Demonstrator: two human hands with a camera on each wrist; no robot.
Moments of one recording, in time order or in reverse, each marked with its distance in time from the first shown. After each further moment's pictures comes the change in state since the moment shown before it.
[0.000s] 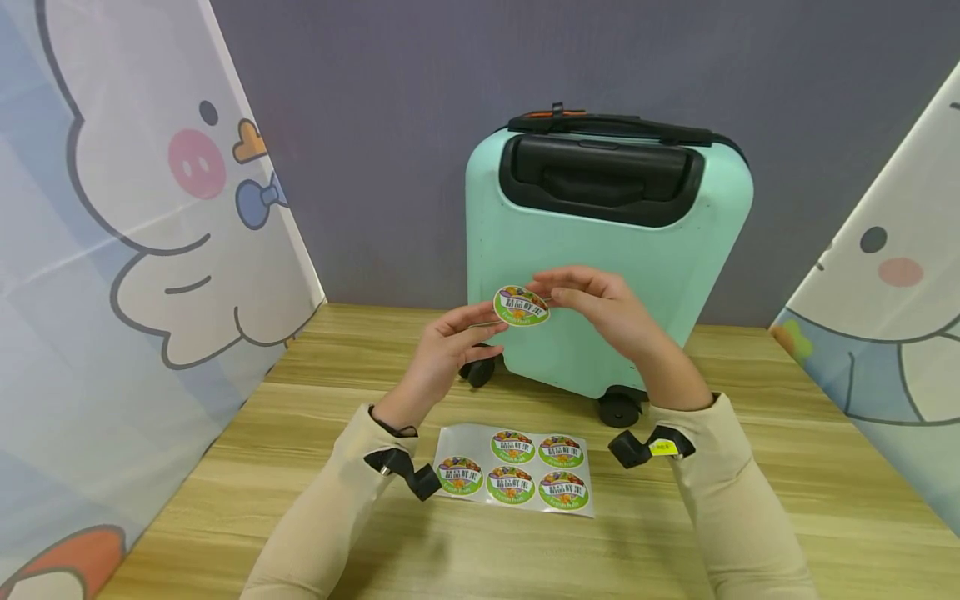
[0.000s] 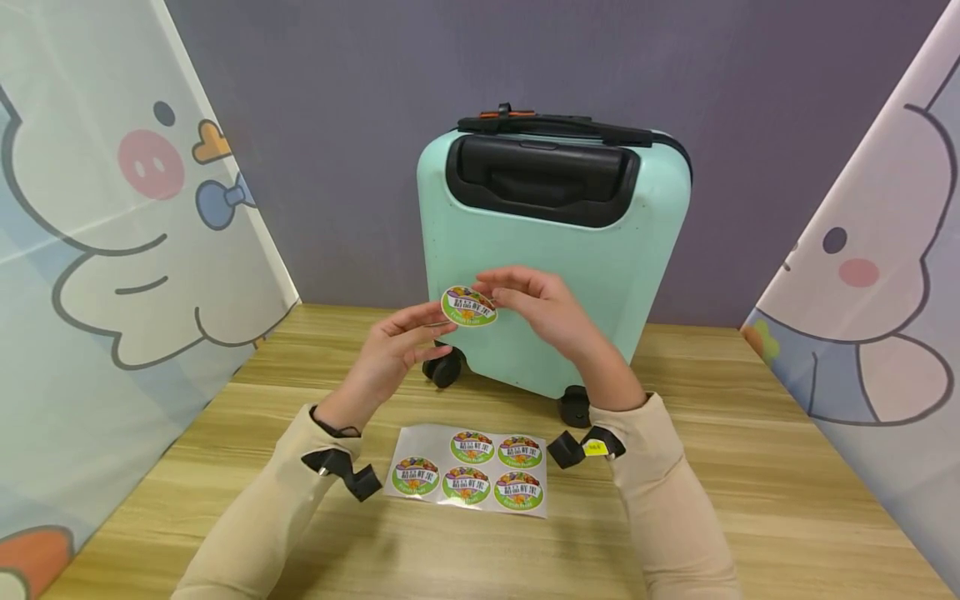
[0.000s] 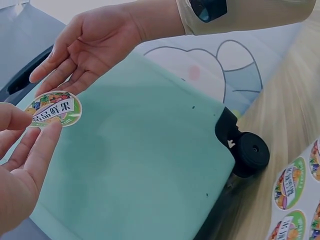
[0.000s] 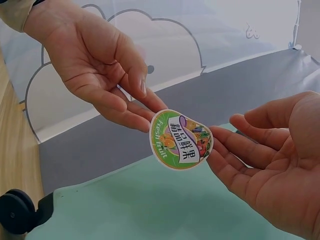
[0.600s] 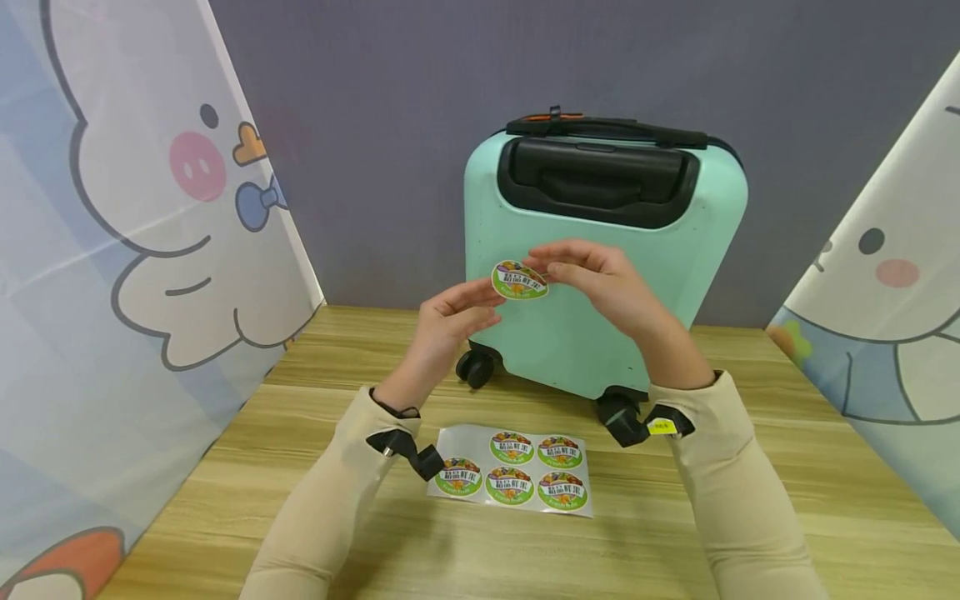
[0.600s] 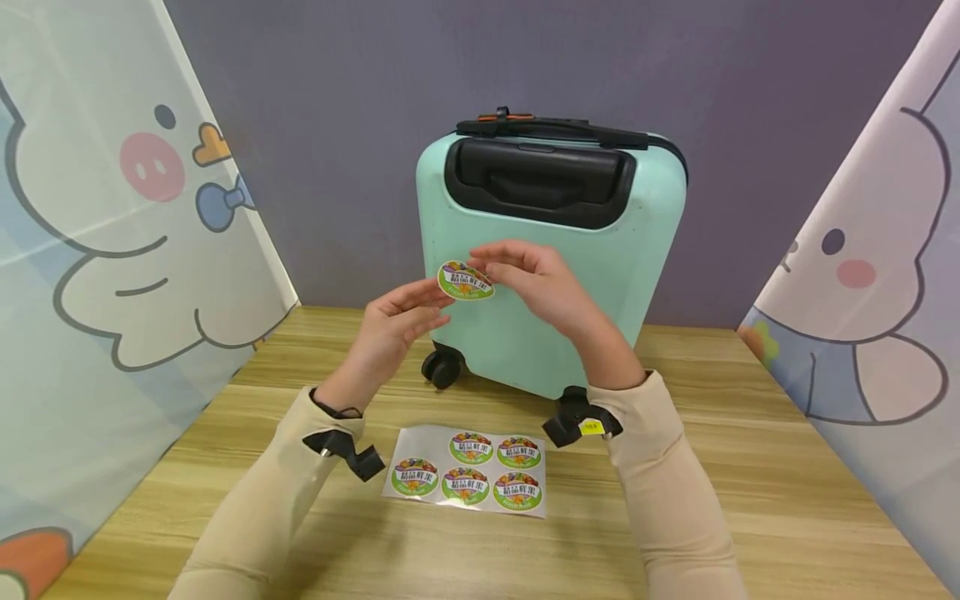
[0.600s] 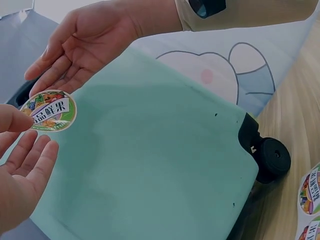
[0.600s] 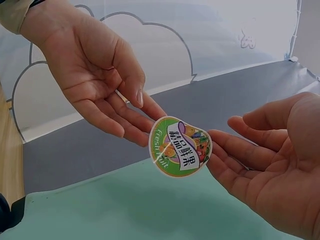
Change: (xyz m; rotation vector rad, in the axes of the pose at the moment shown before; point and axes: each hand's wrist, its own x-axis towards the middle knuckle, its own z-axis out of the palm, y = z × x) left_hand 0.015 0.019 0.008 0.057 0.018 0.104; right_hand 0.016 -0.029 -0.004 -0.056 0.033 -0.020
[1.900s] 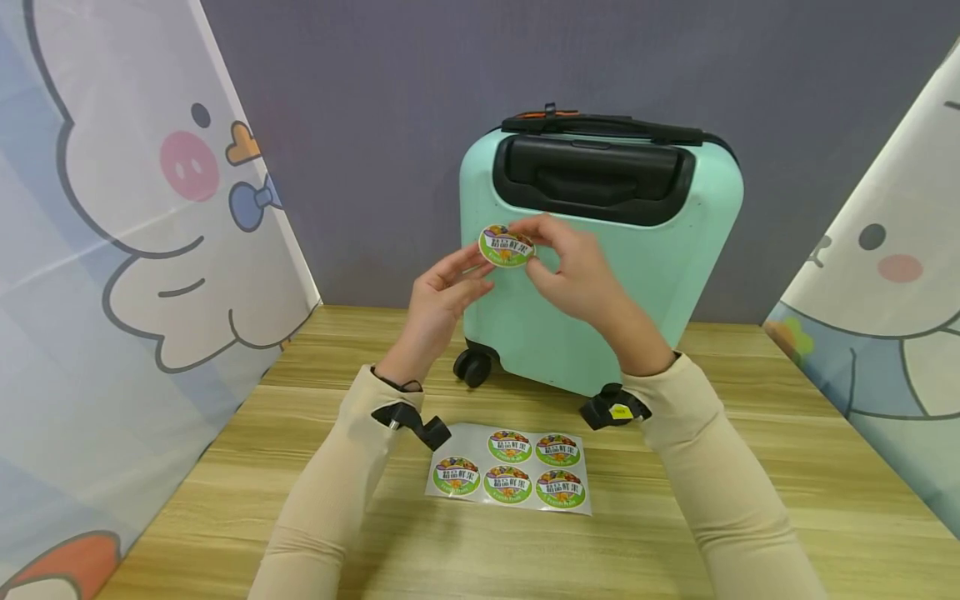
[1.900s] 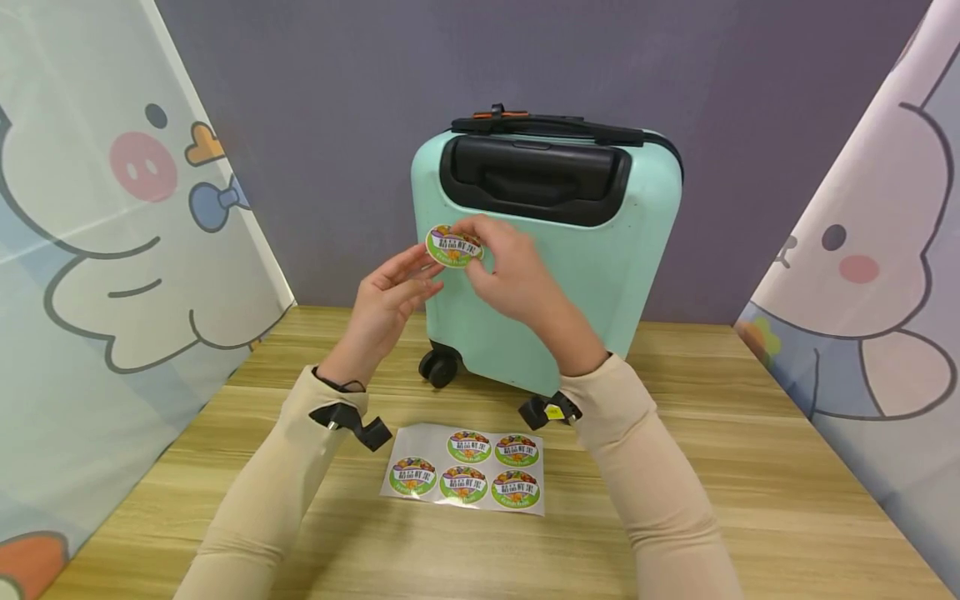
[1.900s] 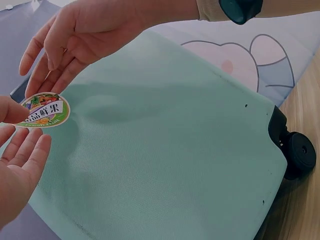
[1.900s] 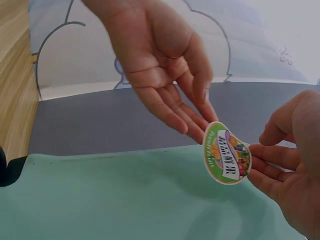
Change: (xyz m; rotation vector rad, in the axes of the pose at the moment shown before) left_hand 0.027 0.010 0.000 -0.092 0.058 0.061; right_hand 0.026 0.004 0.020 -0.538 0.147 -0.338
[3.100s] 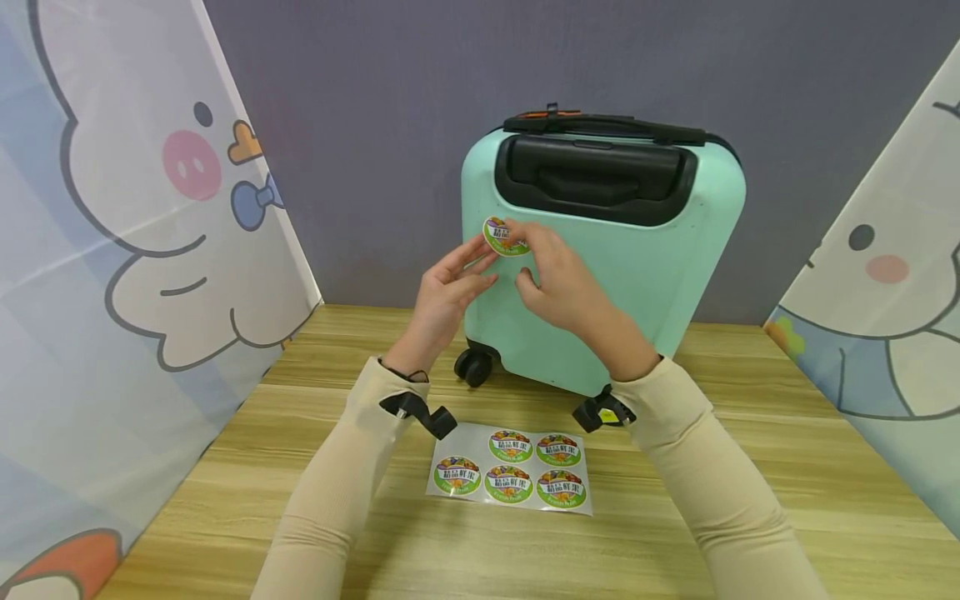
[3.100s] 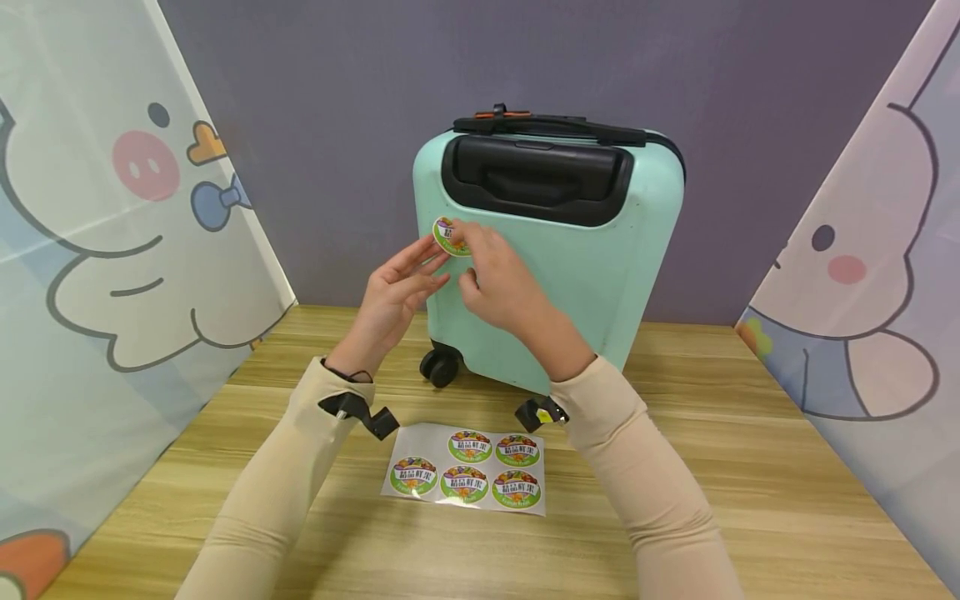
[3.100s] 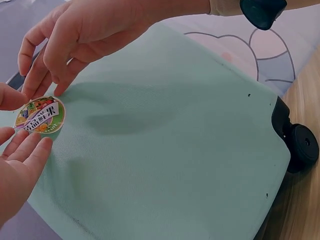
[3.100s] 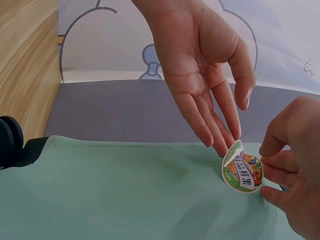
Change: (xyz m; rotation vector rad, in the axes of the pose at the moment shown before) left_hand 0.010 -0.004 -0.003 -0.035 -0.077 -0.006; right_hand -0.005 0.004 0.018 -0.168 -0.064 -0.049
